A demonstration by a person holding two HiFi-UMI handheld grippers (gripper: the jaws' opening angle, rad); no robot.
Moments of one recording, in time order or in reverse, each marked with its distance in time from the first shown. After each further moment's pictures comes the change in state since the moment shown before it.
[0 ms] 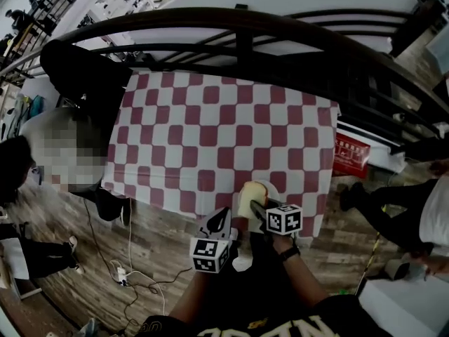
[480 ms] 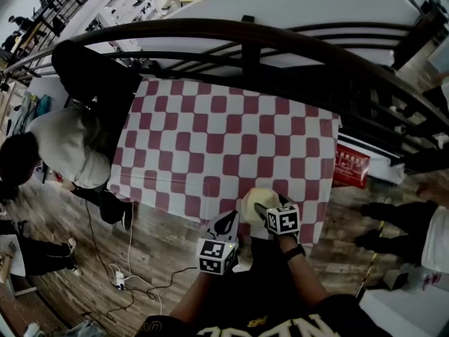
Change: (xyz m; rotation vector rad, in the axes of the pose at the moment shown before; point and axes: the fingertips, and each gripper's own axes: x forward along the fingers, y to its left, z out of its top) left arm -0.001 -0.015 0.015 0.035 -0.017 -0.048; right arm -0.011 -0.035 0.025 -0.213 0.049 -0.281
